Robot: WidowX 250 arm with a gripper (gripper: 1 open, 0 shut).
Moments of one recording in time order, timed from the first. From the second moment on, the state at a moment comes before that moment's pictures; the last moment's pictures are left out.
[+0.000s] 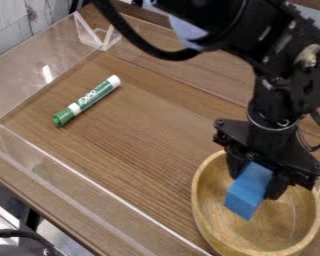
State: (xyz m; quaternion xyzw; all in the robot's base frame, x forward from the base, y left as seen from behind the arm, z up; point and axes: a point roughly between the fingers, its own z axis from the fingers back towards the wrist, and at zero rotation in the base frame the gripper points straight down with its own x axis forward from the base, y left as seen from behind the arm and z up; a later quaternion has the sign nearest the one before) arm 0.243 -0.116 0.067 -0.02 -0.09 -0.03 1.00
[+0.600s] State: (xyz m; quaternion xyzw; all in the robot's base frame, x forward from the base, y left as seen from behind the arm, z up) arm 0.240 -0.116 0.067 -0.03 -0.08 -0.03 1.00
